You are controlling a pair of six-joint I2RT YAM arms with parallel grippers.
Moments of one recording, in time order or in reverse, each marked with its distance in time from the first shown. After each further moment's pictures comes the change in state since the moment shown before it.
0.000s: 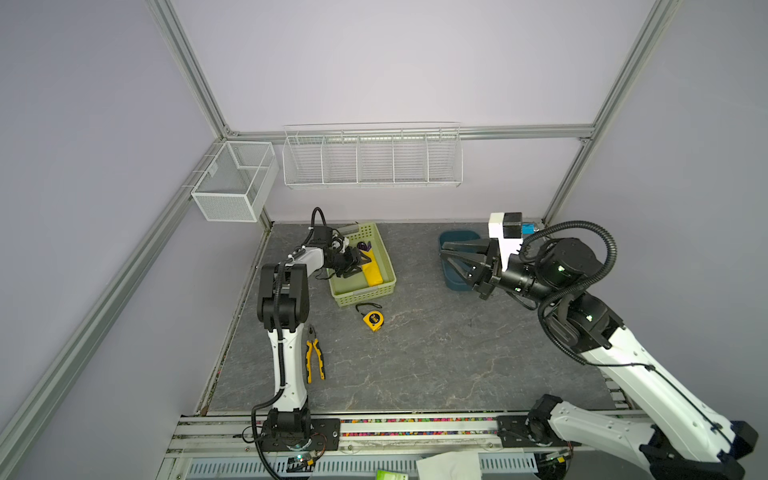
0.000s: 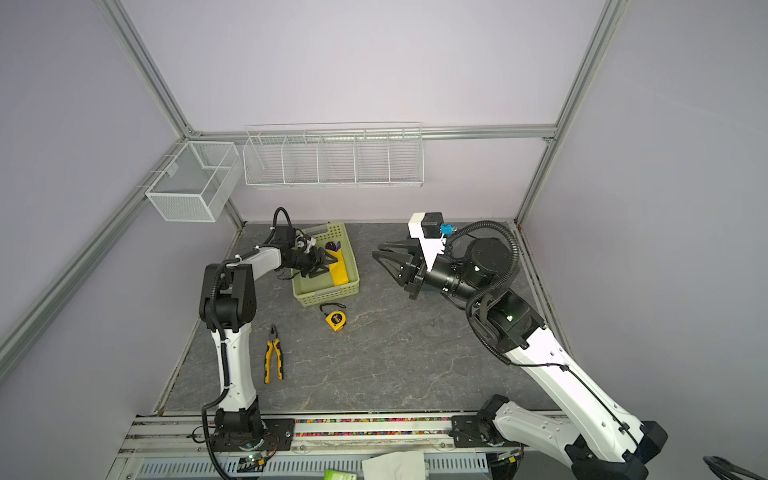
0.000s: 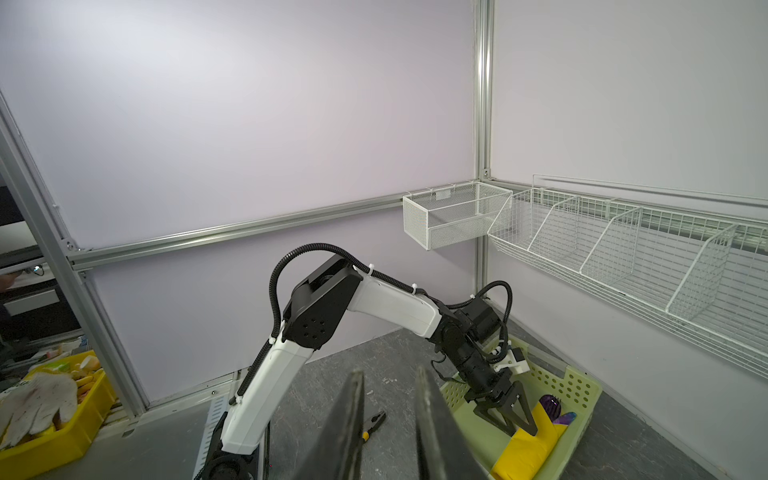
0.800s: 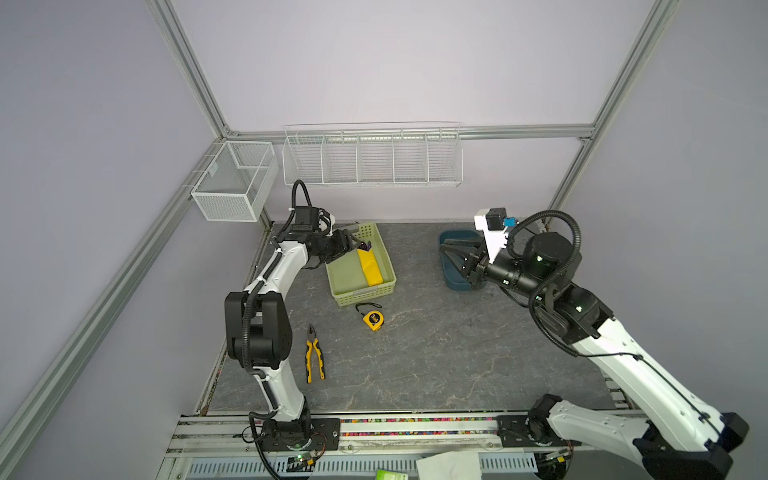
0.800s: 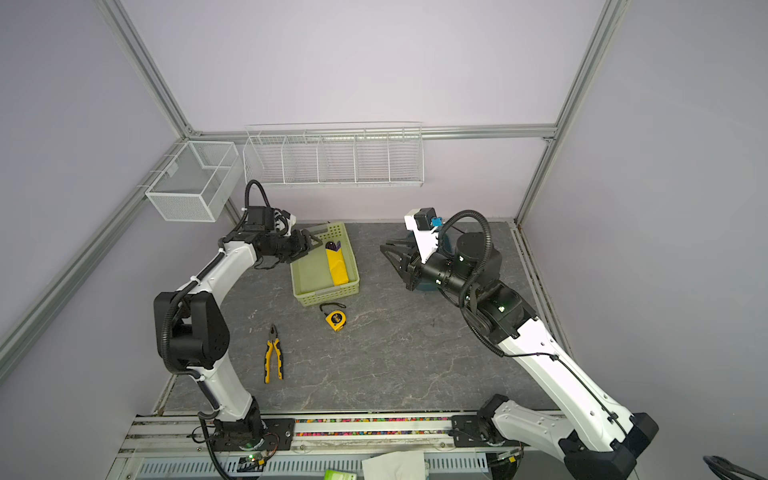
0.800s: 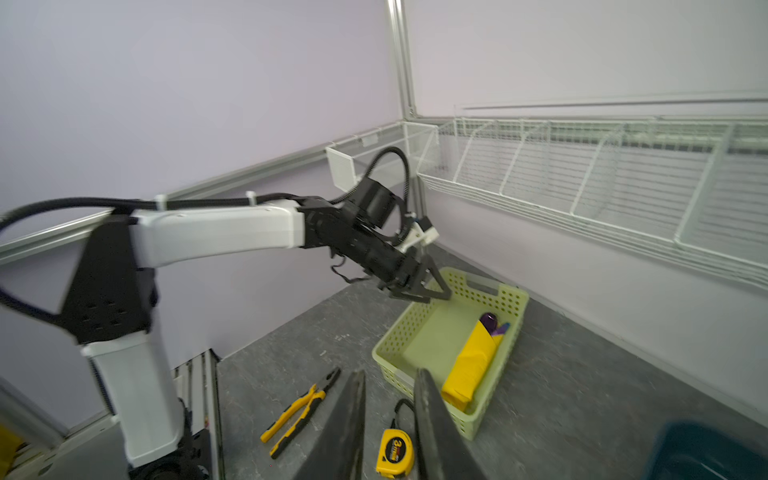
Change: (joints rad) left arm 0.000 -0.453 -0.119 -0.153 -0.235 0.105; right arm -0.058 0.064 0.010 -0.183 0.217 -0.006
